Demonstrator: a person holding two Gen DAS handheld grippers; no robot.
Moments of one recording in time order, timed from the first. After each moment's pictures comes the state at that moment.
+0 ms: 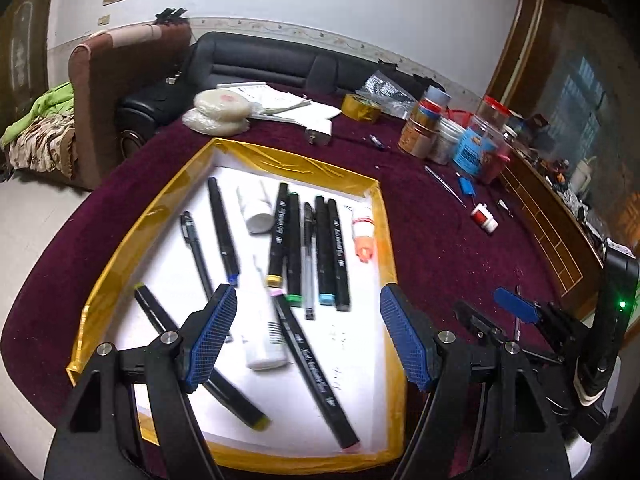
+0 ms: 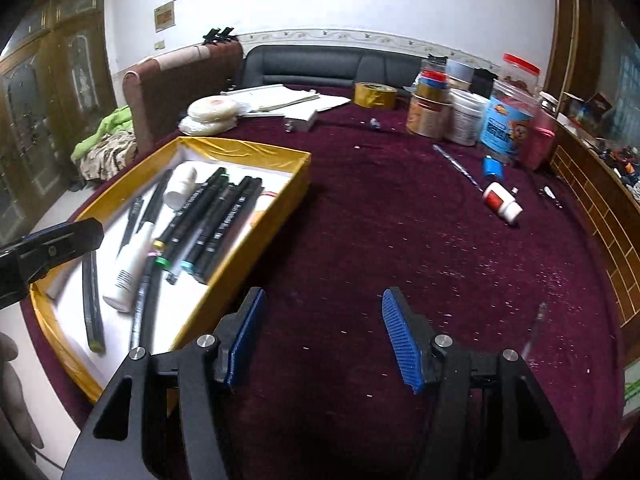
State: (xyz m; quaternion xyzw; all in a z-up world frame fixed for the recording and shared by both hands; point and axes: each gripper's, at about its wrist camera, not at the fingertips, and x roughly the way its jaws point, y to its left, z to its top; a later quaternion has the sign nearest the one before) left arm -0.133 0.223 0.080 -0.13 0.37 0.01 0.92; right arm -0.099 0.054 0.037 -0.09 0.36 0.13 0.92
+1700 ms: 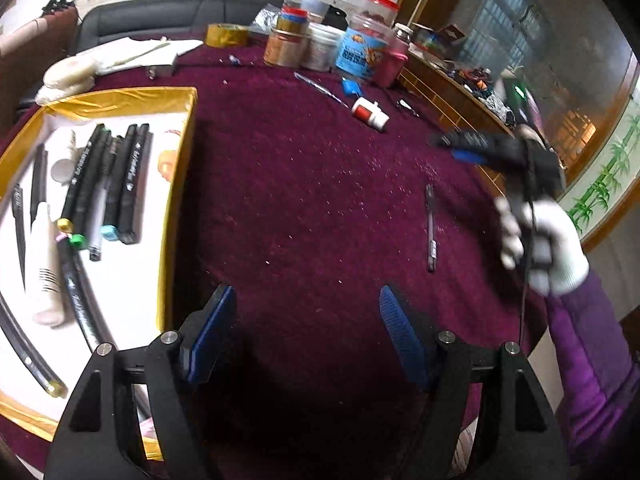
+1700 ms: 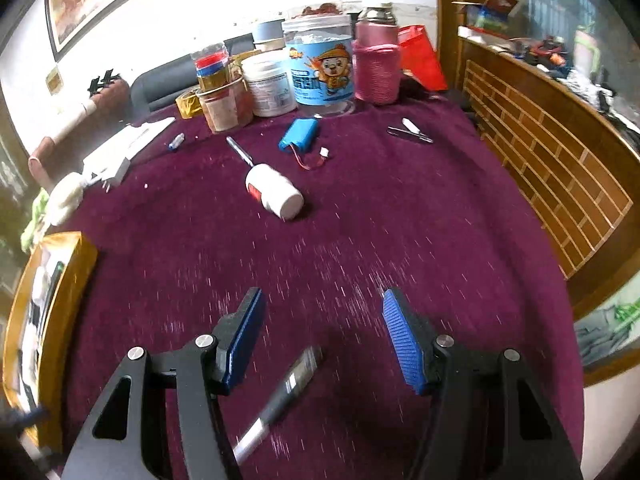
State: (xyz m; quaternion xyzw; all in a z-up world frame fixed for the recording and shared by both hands) left arm -0.120 0.088 0.049 -0.09 0.45 -0.16 0.88; right arm 0.019 -0.178 0.054 0.04 0.41 0.02 0.91
